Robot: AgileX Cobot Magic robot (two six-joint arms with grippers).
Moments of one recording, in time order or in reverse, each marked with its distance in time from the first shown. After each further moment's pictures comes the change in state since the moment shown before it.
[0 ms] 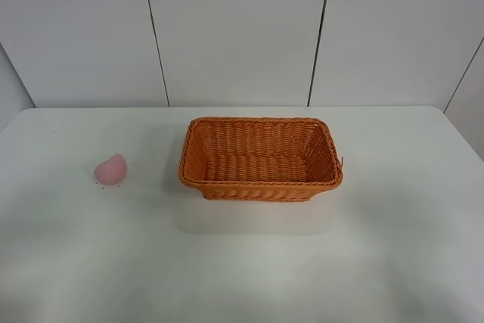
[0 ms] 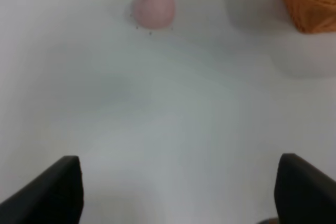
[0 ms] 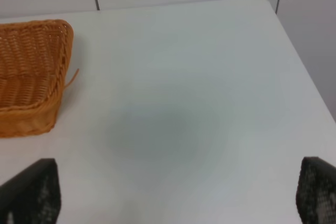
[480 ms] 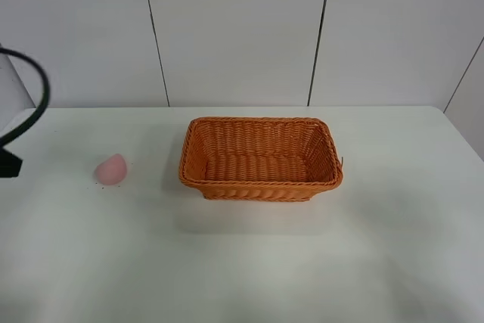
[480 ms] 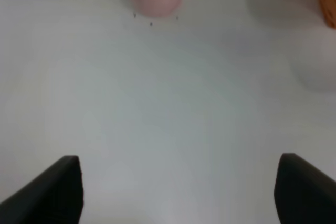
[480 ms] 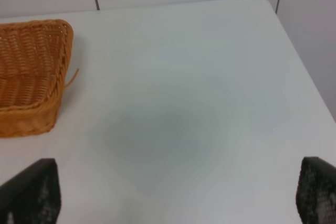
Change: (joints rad) left arm 0.000 0.798 -0.268 0.000 -0.215 0.002; right arm 0.000 0.000 0.000 0.000 0.000 0.000
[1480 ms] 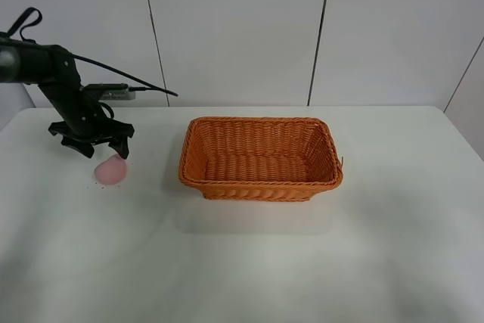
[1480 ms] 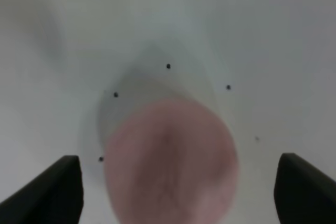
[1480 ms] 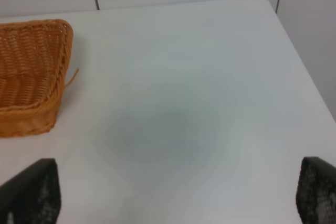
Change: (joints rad) left arm 0.000 1.207 -0.681 -0.001 -0.121 0.000; right arm 0.000 0.000 0.000 0.000 0.000 0.000
